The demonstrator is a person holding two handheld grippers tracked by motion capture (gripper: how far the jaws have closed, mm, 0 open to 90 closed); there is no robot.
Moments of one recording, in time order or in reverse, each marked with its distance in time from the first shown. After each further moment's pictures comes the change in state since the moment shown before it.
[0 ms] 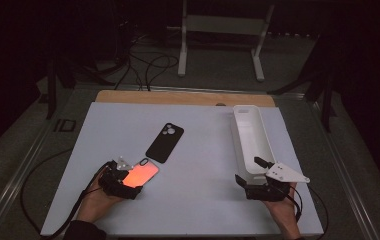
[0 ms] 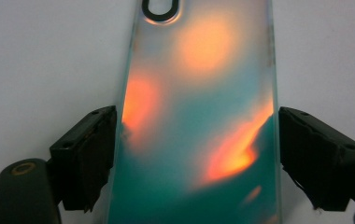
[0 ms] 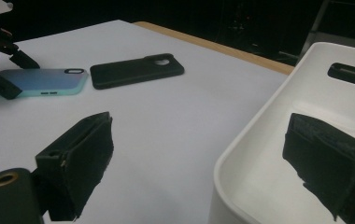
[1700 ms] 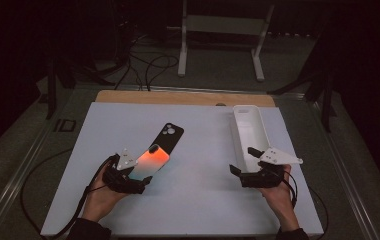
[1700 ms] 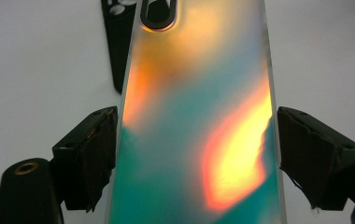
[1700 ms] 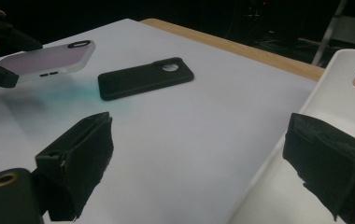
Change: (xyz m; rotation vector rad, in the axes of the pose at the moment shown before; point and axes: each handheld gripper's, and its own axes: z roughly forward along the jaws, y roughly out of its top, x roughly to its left) left arm -0.026 0.031 -0.036 -0.236 0.012 0.081; right arm -0.009 0.030 0.022 0.052 0.063 0.038
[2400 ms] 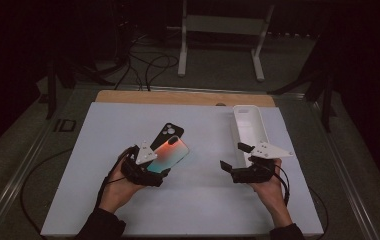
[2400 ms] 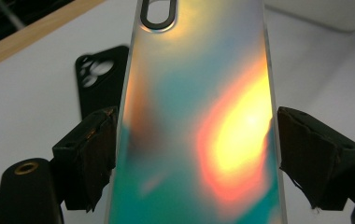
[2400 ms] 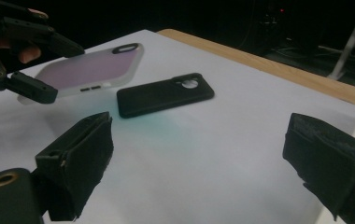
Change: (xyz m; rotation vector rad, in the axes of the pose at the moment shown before) left arm -0.023 0.043 0.016 -0.092 -0.041 0.102; right arm 0.011 0.019 0.018 -0.022 0.062 0.000
